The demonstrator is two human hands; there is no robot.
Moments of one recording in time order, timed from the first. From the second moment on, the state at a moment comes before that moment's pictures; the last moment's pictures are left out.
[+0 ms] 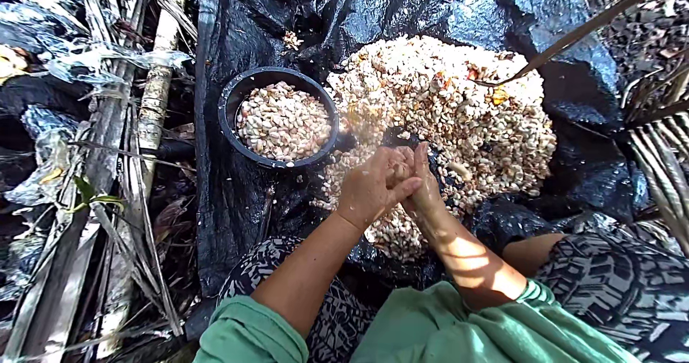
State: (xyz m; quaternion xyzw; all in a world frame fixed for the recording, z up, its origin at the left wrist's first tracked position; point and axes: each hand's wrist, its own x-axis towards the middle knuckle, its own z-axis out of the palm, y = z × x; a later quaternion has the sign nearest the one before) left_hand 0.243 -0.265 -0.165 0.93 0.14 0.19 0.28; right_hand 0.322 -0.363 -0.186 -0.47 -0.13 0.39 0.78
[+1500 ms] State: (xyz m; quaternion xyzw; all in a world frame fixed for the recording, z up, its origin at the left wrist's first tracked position) left_hand 0.218 -0.266 -0.165 0.78 0.07 0.31 0.55; right_hand 0.320 -0.361 -0.188 -0.50 -0.39 0.19 0.75
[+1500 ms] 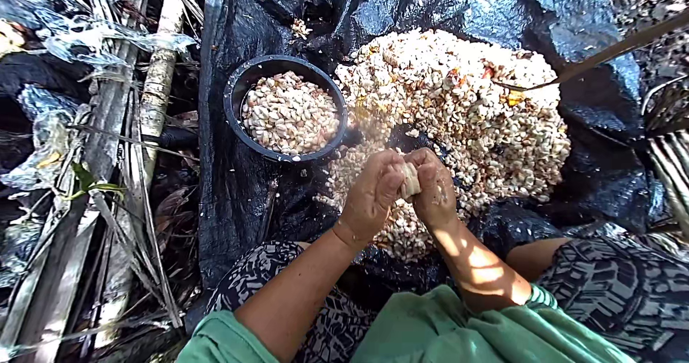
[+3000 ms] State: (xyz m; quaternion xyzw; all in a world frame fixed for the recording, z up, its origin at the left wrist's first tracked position) left_hand 0.208 -0.264 -0.187 0.89 0.05 0.21 0.41; right_hand 0.327 -0.362 -0.216 -0.55 -0.45 0.16 0.69
